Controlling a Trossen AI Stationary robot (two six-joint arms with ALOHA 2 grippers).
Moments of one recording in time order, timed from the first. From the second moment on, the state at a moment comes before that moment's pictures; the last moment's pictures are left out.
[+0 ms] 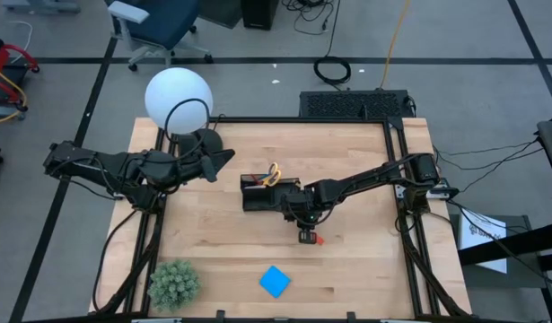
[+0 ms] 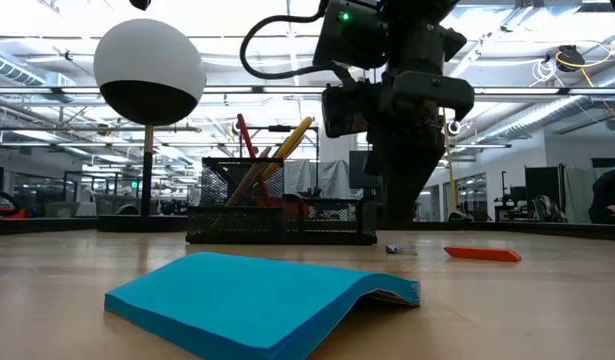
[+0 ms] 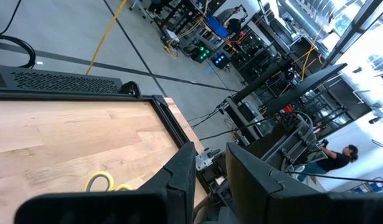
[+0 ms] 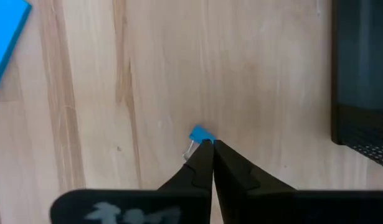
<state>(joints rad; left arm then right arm) -0.23 0.97 1.01 -0.21 -0.70 -0.95 0.10 1.90 1.24 -0.65 -0.19 0.21</state>
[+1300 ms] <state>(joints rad) -0.23 0.97 1.01 -0.21 -0.70 -0.95 0.16 1.87 1.24 -0.70 -0.08 0.63</state>
